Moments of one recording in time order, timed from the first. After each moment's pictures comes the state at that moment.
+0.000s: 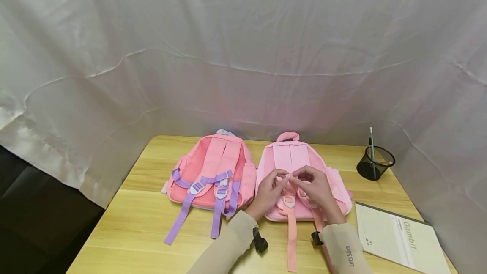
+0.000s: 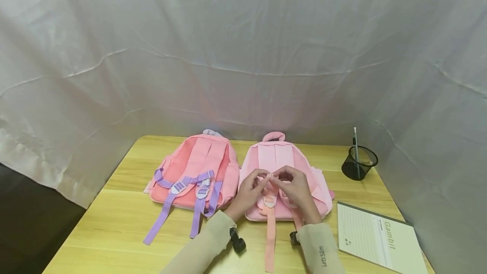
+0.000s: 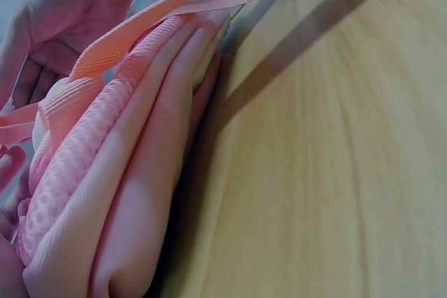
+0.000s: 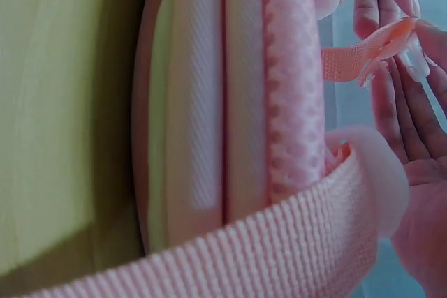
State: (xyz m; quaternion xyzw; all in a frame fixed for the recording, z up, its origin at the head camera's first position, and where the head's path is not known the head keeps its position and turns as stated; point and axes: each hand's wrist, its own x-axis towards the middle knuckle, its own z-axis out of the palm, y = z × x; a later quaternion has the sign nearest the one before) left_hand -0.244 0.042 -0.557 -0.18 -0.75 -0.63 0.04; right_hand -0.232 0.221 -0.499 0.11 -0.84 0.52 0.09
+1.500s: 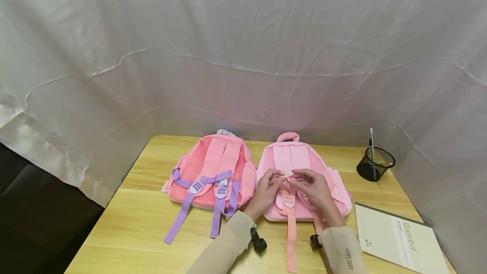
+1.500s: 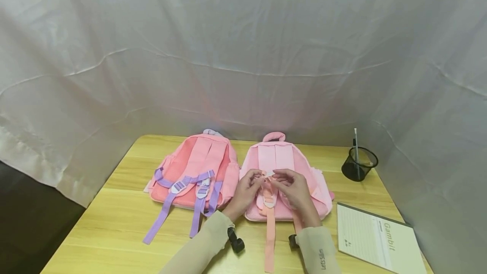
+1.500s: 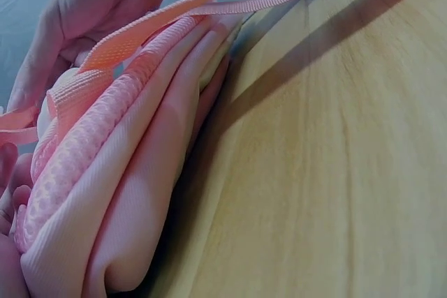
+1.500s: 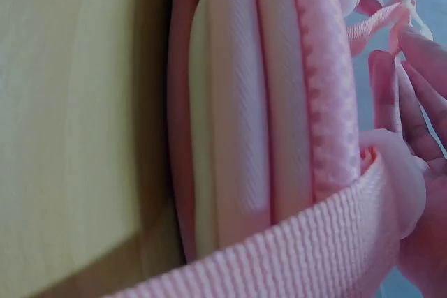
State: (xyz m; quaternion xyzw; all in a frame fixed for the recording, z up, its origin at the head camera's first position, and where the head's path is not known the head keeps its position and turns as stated) left_hand -0.244 0.038 -0.558 -0.14 -0.68 -0.72 -0.01; right_hand -0.238 0.229 -0.523 0.07 -0.81 0.58 0.03
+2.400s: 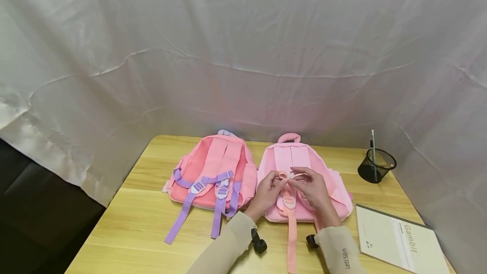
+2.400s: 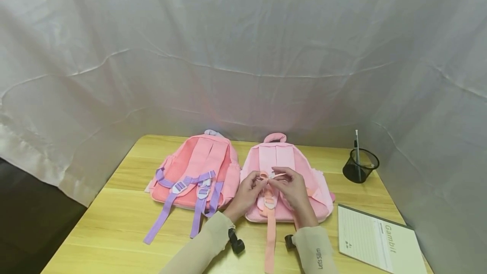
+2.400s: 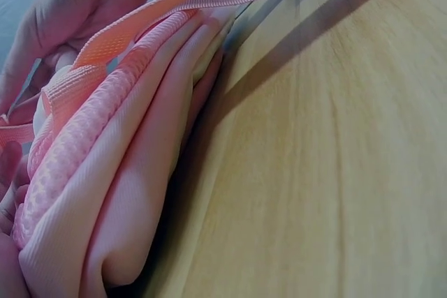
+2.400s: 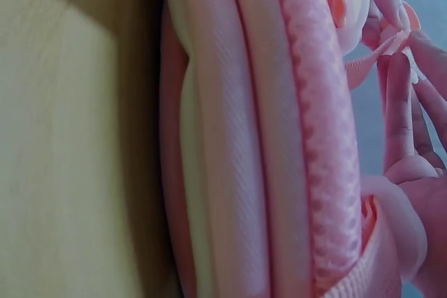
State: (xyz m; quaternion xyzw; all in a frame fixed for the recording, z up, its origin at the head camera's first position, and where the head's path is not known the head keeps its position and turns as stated) left_hand -0.242 0.039 -0.561 -0.14 -0.71 -0.69 -0.01; right_hand -0.243 0.219 -0.524 0.06 -0.78 0.62 0.04
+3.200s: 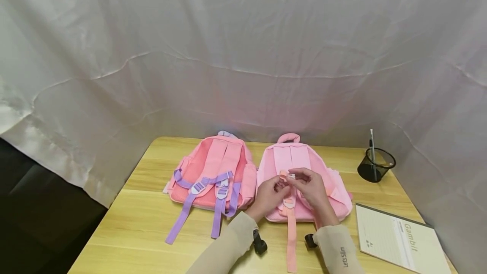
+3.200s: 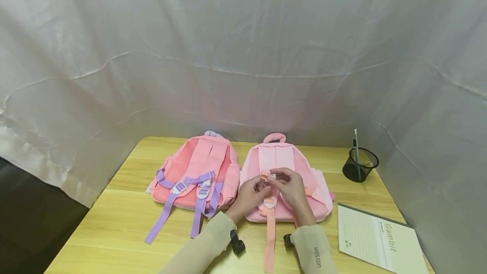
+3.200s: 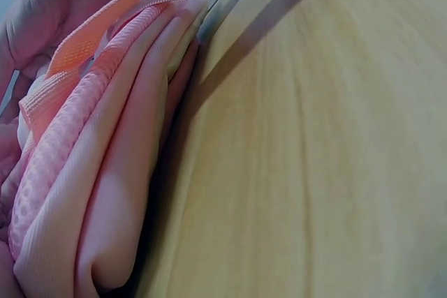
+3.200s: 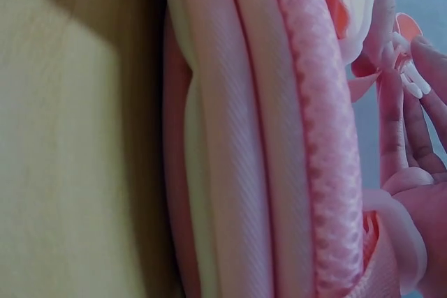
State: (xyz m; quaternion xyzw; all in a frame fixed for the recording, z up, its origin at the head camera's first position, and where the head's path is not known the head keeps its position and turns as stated) left_hand -0.240 0.041 -0.558 -0.16 -0.82 -0.55 0.04; right_hand -0.239 0.213 -0.519 0.04 -0.79 0.61 0.05
